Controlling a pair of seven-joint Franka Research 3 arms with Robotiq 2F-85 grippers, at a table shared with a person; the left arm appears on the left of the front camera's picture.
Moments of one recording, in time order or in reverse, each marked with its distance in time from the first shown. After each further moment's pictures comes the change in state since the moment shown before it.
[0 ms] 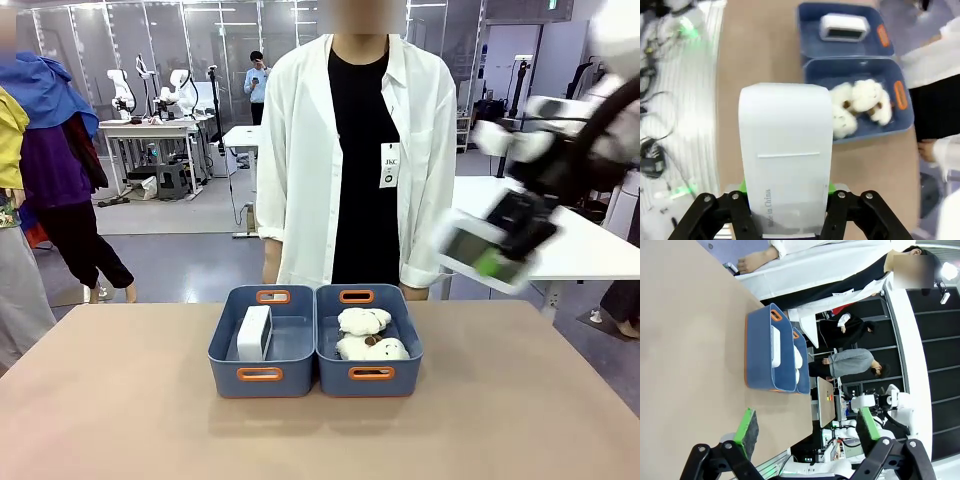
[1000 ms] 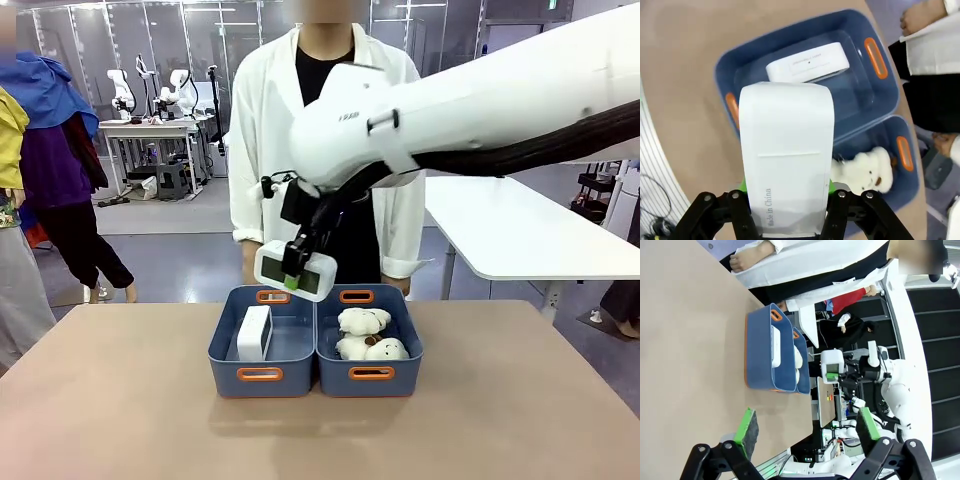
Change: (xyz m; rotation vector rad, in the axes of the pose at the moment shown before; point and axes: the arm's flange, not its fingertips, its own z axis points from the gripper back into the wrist) left arm 0.000 0.000 0.000 0.000 0.000 0.000; right arm 0.203 -0.072 -0.226 -0.077 0.234 -0.299
